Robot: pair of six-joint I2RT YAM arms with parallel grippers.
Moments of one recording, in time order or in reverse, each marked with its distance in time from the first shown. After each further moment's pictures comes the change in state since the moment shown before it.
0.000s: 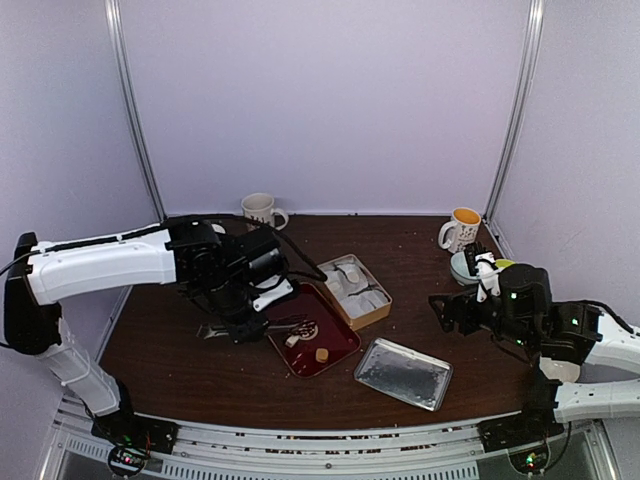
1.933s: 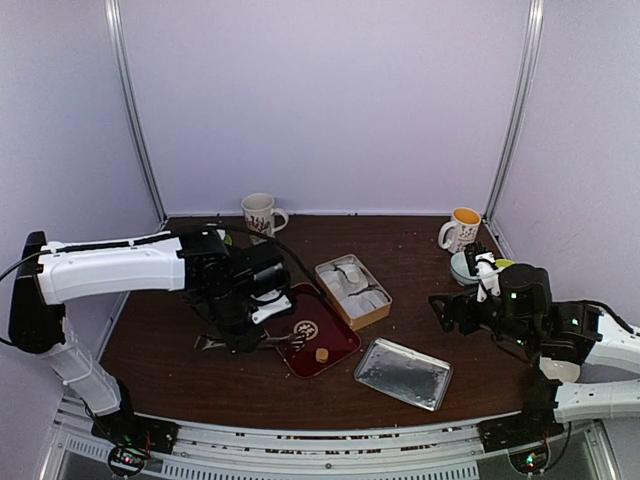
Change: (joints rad) left arm -0.003 0.018 -0.047 -0.025 0.045 0.001; right arm -0.002 0.000 0.000 0.000 0.000 0.000
